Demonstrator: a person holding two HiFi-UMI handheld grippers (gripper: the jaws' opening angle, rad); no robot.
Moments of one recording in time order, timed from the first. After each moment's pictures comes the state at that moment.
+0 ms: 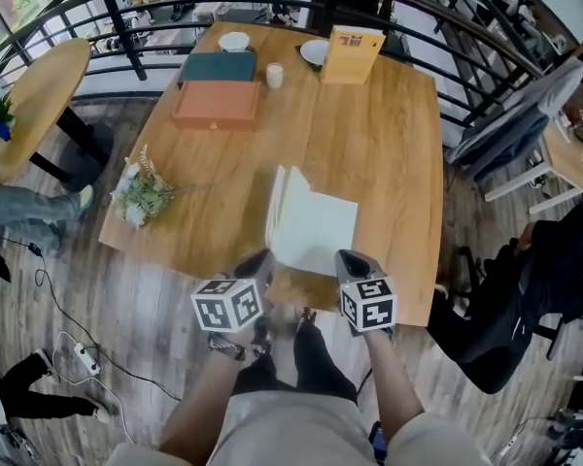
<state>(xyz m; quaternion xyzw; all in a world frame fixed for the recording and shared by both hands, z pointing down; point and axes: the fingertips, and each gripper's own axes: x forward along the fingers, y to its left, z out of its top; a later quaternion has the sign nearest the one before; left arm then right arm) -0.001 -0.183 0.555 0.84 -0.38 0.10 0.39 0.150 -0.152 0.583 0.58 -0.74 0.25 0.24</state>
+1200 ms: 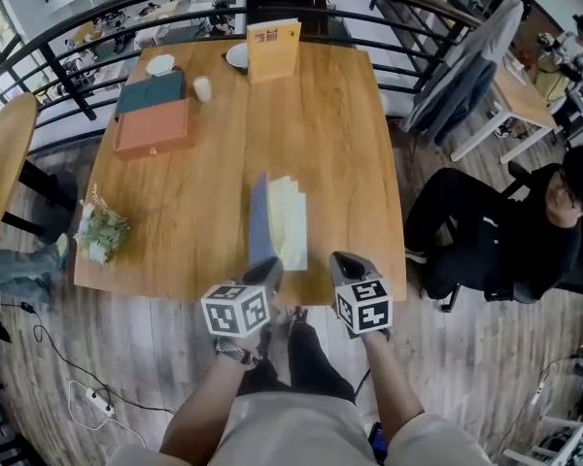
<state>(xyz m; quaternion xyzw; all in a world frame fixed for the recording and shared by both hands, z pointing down) 0.114 -0.134 0.564 0.88 -0.25 0.16 0.37 0.231 -0.093 0.578 0.65 -0.68 0.27 0.21</state>
